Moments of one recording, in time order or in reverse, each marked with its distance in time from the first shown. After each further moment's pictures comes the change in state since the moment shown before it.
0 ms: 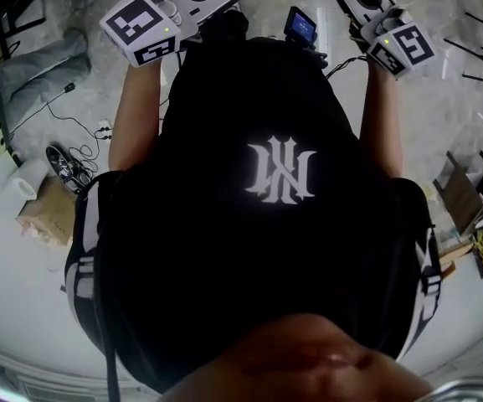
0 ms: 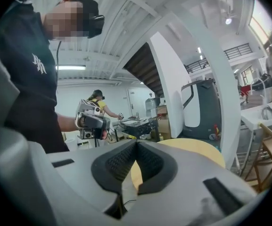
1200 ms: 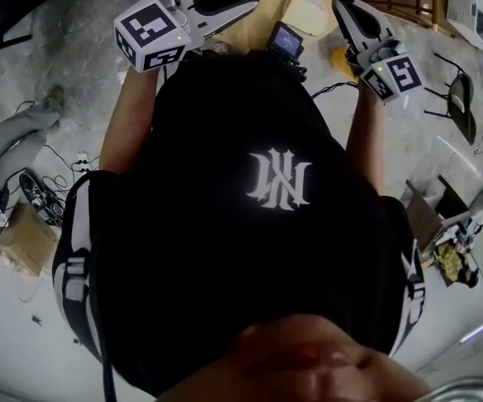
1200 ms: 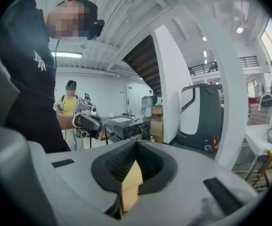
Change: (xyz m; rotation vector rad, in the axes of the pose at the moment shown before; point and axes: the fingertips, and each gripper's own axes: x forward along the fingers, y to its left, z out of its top) left arm -0.029 0.154 0.037 0.010 -0.041 0.009; right arm 0.112 -0.099 0.064 -0.111 0.062 -0.059
